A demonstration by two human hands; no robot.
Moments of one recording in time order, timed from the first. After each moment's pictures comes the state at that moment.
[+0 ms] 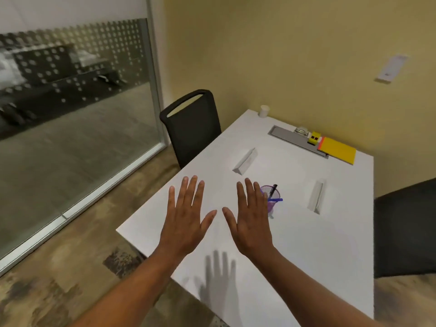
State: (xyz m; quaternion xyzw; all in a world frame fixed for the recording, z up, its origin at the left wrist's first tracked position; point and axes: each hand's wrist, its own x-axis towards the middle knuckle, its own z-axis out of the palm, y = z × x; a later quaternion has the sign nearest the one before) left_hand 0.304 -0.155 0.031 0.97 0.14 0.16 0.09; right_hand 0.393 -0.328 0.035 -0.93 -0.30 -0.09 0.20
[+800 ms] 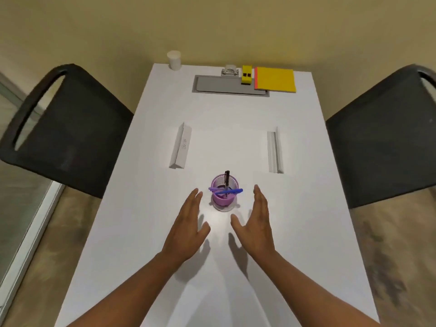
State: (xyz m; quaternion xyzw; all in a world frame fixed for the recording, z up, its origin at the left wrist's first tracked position) left_hand 0.530 -0.187 -0.085 0.93 -0.04 -0.11 0.35; right_hand 0.526 -0.397 -0.081 -0.89 0.09 0.03 0.44
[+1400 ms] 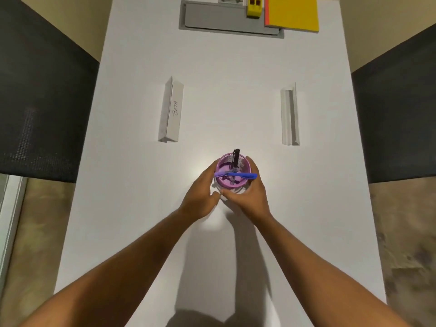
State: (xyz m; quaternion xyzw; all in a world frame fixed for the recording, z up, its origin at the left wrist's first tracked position) left_hand 0.625 -0.201 -0.151 0.83 -0.04 -0.25 0.51; right_hand 0.601 -0.371 -0.160 -0.80 0.17 0.12 0.57
